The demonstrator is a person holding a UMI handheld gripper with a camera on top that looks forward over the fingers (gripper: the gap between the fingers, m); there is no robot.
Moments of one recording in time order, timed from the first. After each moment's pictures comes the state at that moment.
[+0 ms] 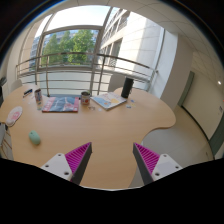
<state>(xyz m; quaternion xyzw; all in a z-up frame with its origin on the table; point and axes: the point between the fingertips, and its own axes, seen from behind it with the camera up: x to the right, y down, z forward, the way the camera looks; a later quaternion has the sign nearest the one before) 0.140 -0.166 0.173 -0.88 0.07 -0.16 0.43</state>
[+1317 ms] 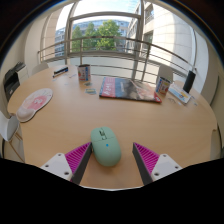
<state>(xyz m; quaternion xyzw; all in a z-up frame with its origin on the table) -0.185 -0.001 -0.015 -0.92 -0.03 -0.04 0.39</state>
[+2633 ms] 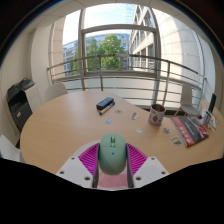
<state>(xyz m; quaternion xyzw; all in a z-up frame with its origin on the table) -0.552 0.187 0.073 -0.88 -0.02 0.03 0.47</state>
